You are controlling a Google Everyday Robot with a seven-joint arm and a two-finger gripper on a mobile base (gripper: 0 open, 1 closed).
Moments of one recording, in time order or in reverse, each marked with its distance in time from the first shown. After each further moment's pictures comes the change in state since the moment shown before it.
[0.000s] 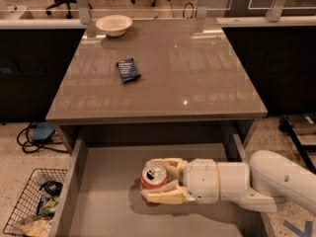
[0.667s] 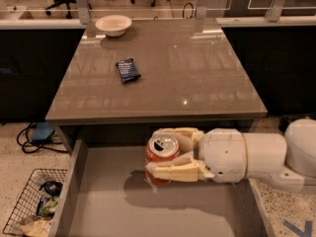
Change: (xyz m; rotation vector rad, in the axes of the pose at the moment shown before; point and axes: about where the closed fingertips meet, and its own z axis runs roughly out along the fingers) arm -0.114 0.009 -0.039 0.037 -0.024 -0.035
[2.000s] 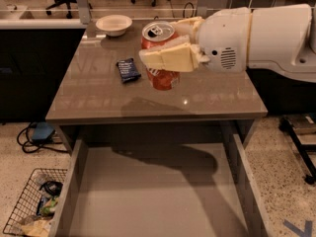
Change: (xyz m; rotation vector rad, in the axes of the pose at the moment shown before) arm -0.170 -0.107 -0.003 0.247 0.129 -0.121
